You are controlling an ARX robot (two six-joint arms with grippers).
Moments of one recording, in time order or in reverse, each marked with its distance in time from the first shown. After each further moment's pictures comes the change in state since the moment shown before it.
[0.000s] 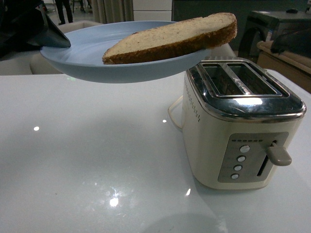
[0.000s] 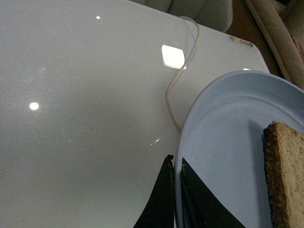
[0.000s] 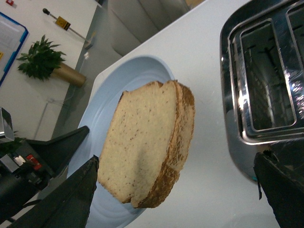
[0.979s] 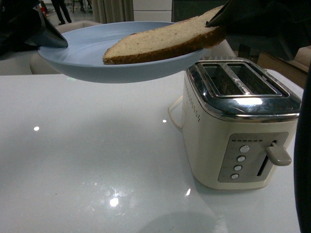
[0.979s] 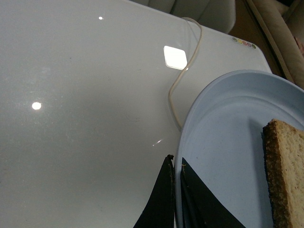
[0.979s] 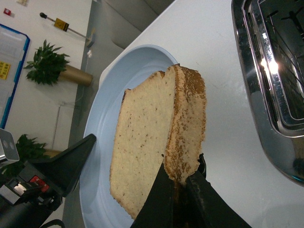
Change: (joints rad) left arm 0.002 0.000 0.000 0.000 -0.006 0.000; right arm 0.047 0.137 0.090 -0.003 0.001 0.175
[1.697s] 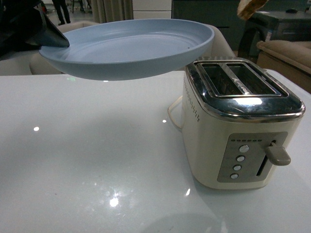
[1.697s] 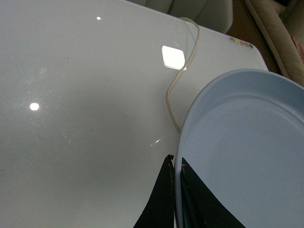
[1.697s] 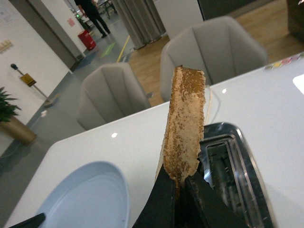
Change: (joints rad) left arm -0.001 0.000 0.000 0.001 0.006 -0.001; right arm -0.167 -0.196 0.022 0.043 0.205 -0.436
